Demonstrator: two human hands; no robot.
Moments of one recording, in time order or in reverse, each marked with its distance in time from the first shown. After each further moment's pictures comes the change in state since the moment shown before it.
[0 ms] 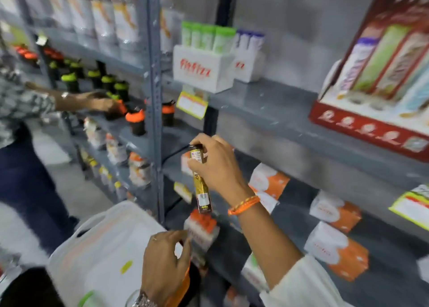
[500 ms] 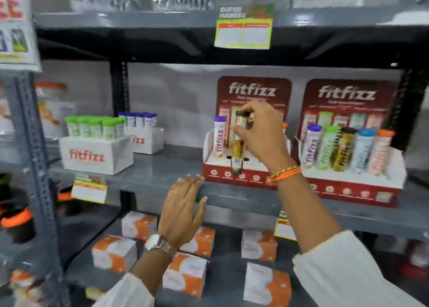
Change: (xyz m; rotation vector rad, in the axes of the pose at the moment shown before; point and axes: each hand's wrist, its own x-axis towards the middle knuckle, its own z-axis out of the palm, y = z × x) left_hand 0.192 0.238 0.034 -0.186 0.137 0.809; right_hand 0.008 0.047 -0.312 -0.393 0.726 0.026
